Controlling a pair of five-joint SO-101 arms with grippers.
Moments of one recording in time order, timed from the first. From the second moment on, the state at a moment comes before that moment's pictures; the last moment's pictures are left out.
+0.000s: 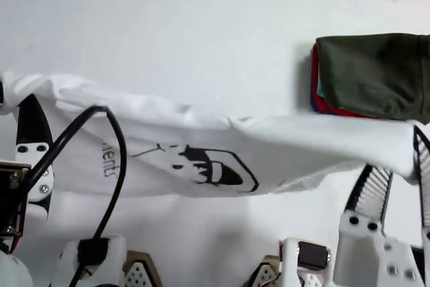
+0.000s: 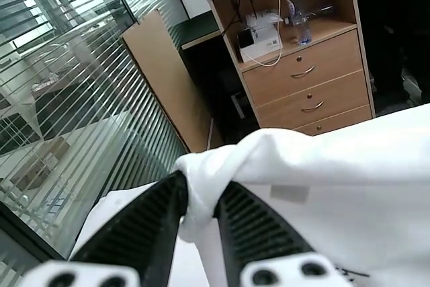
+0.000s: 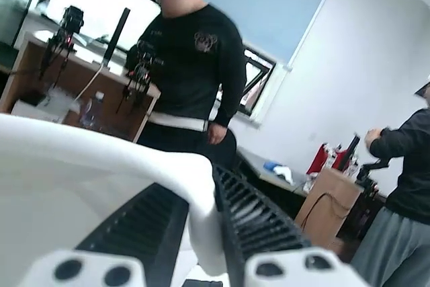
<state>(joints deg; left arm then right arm) -13.5 -44.1 -37.9 101.3 -20.8 8.0 -75.3 -3.9 72.5 26.8</state>
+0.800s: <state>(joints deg) -13.5 -44.1 -35.4 100.9 -20.8 8.0 -75.2 -13.3 76.2 26.9</state>
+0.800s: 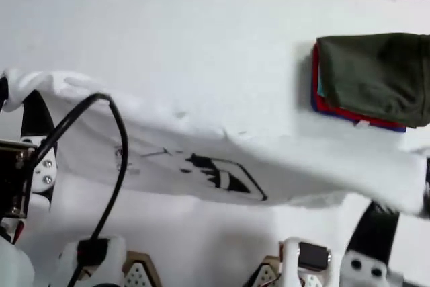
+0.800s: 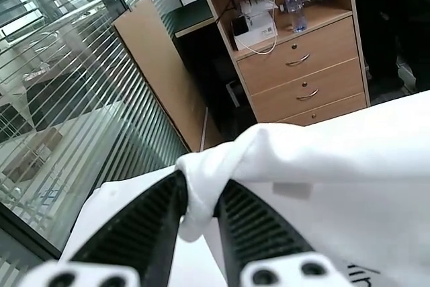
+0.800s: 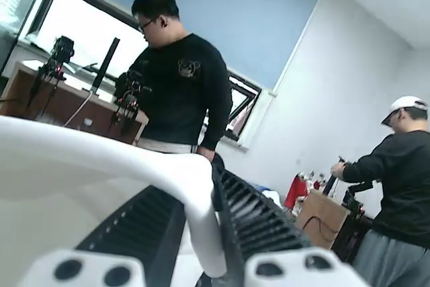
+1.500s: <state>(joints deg) -13.4 -44.1 -18.5 96.2 -20.8 7.1 -74.4 30.4 59.6 26.9</state>
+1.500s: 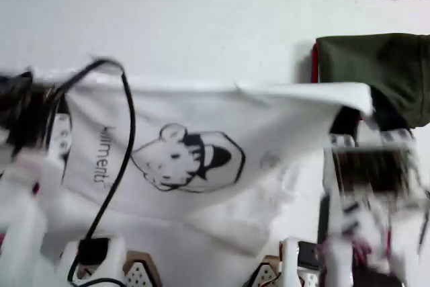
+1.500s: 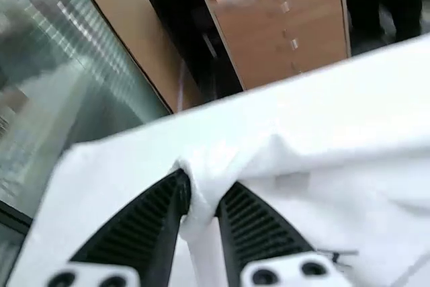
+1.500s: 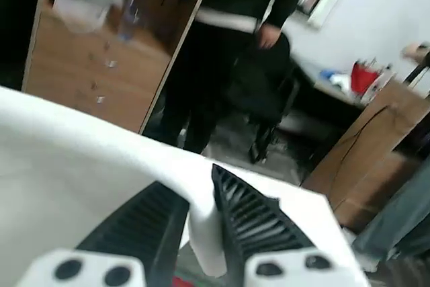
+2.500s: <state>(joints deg) -13.4 -12.1 -24.0 81.6 -20.8 -0.5 -33.4 15.7 41.6 26.9</state>
